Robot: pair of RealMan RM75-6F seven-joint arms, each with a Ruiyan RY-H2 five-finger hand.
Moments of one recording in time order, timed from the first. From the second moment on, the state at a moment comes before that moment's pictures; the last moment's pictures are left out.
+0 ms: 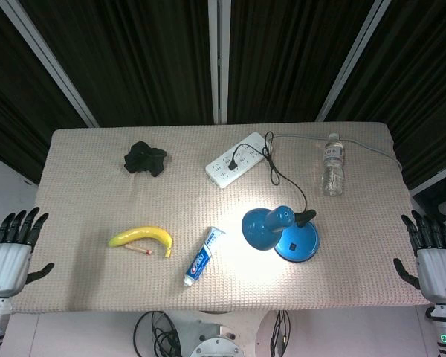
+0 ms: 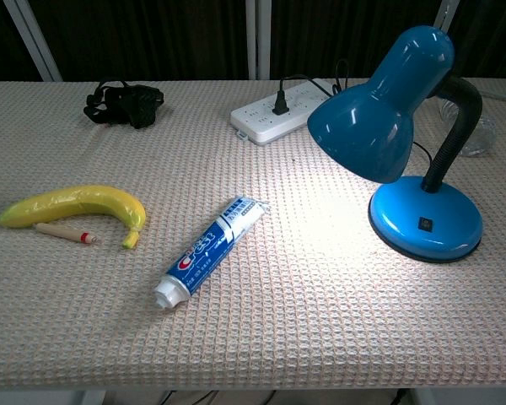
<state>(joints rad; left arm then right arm) -0.09 -1.13 -0.03 -1.61 1.55 1.52 0.19 0.02 -1.10 0.05 -1.66 -1.51 1.53 -0.15</state>
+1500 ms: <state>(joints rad) -0.08 -1.13 -0.02 -1.64 1.54 1.51 0.21 0.15 -1.06 -0.04 -1.78 -1.53 1.19 -0.37</state>
